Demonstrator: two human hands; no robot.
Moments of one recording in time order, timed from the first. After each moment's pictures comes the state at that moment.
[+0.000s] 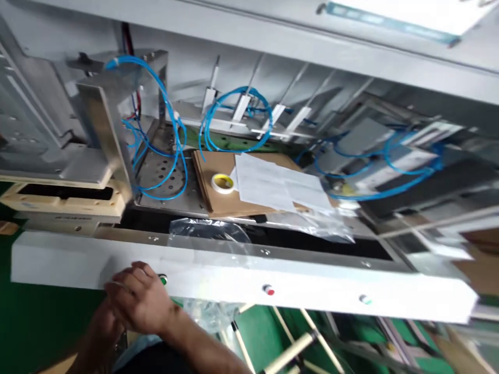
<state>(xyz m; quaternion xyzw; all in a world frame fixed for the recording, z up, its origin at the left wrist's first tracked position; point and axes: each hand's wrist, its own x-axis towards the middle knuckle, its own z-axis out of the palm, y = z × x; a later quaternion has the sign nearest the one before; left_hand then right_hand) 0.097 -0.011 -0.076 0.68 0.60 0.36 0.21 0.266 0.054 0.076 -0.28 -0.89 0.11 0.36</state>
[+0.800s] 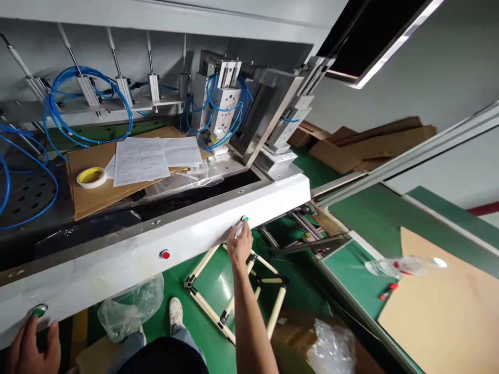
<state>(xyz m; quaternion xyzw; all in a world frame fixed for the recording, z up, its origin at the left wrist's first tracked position) 0.180 -0.050 -0.089 0.68 0.63 0.38 -0.02 0.749 -0.103 -0.033 -0.89 -0.24 -0.13 0.36</state>
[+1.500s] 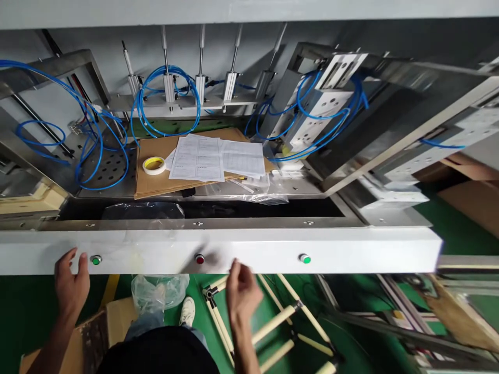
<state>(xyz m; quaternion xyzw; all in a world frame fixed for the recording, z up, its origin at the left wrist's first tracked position) 0.208 -0.002 0.002 0.51 0.74 0.43 0.05 0.618 -0.091 0.022 -0.83 -0.26 0.15 0.47</state>
